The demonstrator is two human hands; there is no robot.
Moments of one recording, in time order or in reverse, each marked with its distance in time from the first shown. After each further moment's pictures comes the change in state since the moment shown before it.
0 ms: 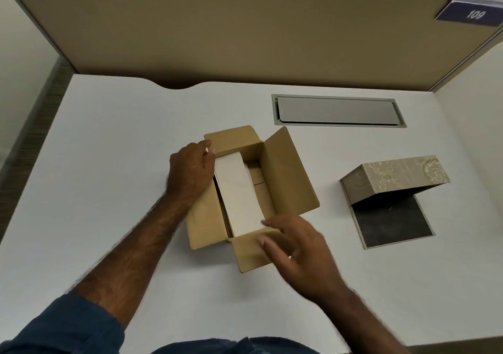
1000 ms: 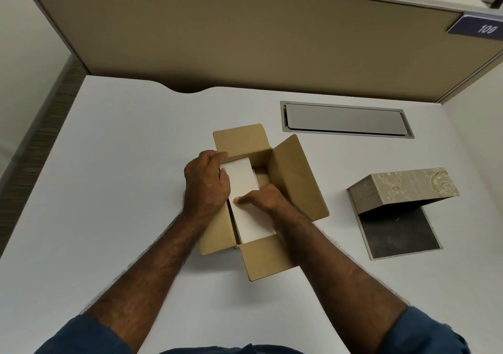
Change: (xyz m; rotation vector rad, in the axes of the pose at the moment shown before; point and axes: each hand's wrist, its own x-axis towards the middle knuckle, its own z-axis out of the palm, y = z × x) left_hand -0.025 0.017 0.006 0.004 0.052 -0.007; right_hand 0.164 0.016 0.076 0.159 -0.301 0.810
